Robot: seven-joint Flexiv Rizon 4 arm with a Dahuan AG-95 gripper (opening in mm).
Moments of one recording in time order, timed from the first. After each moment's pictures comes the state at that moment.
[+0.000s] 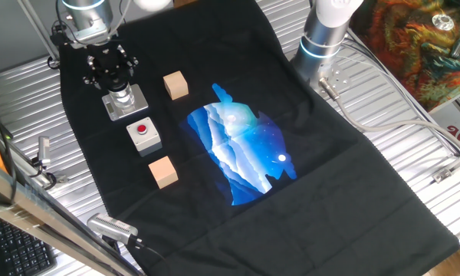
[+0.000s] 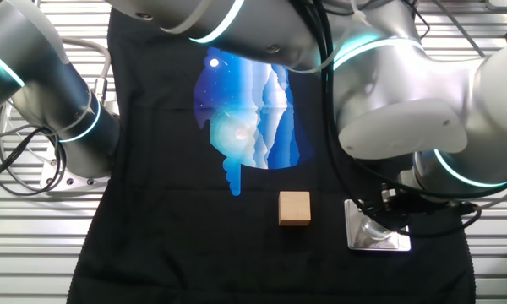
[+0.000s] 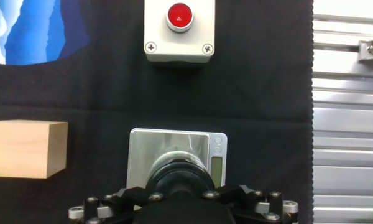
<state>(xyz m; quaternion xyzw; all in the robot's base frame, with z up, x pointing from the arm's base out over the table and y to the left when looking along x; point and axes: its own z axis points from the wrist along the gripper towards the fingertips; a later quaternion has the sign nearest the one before) 0.619 -0.179 0.119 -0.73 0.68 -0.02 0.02</state>
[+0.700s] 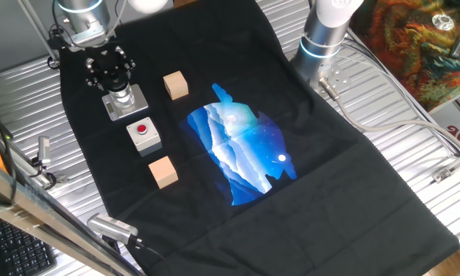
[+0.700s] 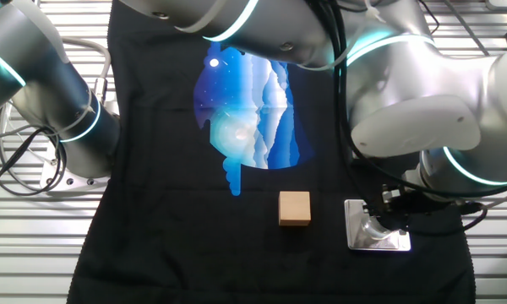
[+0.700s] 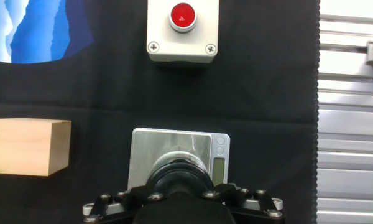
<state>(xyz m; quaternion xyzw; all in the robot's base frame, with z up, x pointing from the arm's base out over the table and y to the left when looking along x) 0.619 -0.179 0.118 -0.74 0.68 -0.01 0.01</state>
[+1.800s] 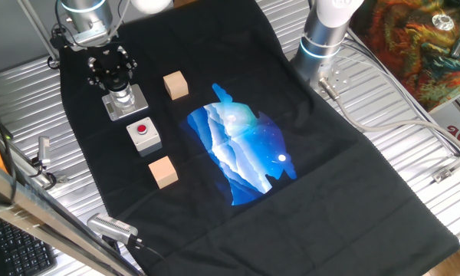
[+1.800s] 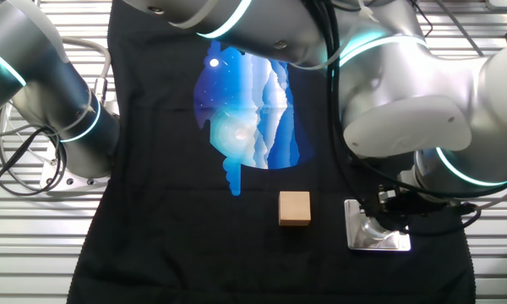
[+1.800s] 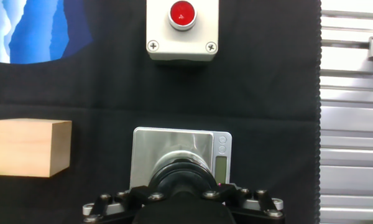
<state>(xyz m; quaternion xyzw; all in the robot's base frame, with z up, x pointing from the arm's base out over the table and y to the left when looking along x) 0.616 -0.182 0.115 -0.73 0.69 -0.02 0.01</state>
